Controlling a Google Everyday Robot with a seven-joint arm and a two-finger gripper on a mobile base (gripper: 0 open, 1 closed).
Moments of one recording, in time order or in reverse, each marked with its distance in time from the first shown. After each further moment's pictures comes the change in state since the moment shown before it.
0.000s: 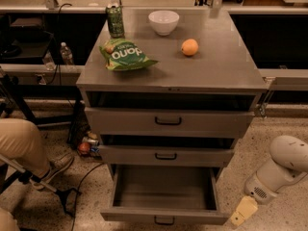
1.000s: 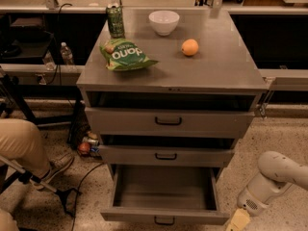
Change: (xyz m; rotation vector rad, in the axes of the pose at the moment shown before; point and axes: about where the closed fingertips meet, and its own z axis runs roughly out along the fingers) arm 0.026 -0.022 0.075 -0.113 0.055 0.012
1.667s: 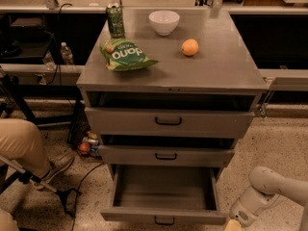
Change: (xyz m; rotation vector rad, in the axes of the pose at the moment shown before) arm 0.011 -0.029 0.081 -0.124 -0.008 0.009
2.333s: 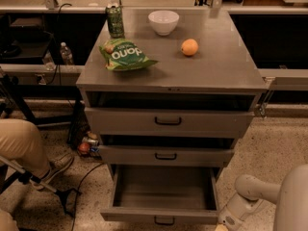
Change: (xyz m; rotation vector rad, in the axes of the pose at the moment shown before) arm -0.010 -0.027 0.067 -0.063 0.023 0.019
